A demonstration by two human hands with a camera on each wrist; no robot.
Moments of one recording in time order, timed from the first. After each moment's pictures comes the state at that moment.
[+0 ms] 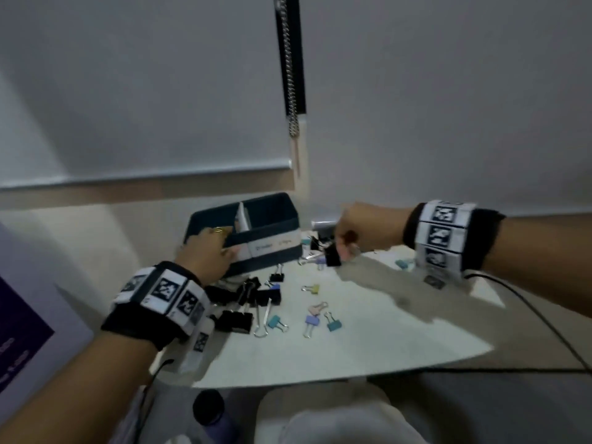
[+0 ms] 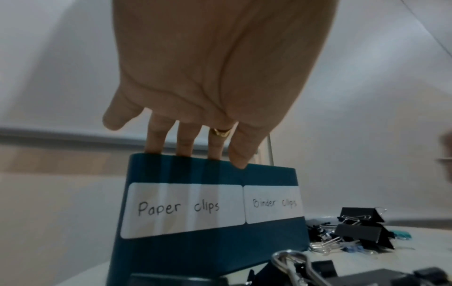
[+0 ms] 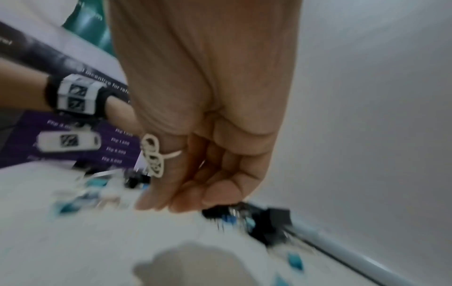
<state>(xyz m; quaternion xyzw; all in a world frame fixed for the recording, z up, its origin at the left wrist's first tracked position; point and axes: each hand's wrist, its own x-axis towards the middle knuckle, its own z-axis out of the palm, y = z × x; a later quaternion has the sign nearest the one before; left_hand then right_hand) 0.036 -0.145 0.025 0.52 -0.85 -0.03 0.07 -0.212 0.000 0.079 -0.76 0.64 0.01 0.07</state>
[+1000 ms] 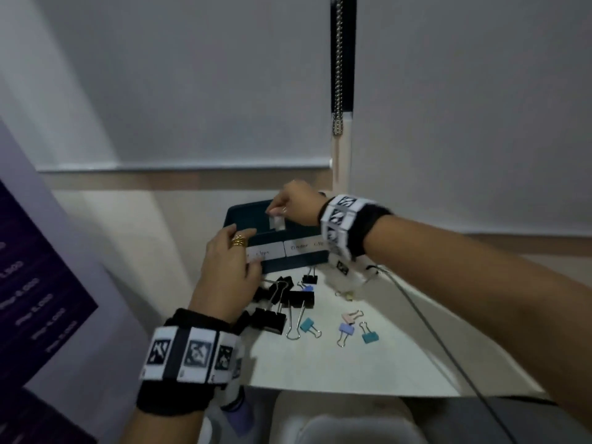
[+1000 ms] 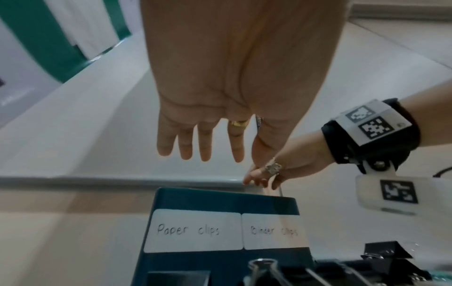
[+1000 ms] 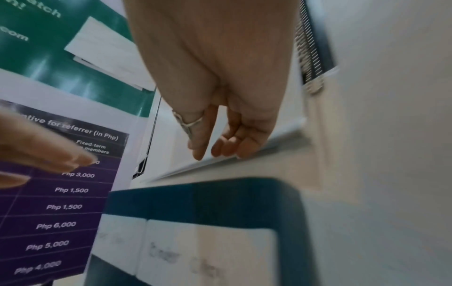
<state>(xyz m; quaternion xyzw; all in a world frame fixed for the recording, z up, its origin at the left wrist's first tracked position) 0.062 -0.074 0.029 0.51 -0.81 -0.09 0.27 -0.110 -0.129 0.083 -0.76 0.61 -0.18 0.10</state>
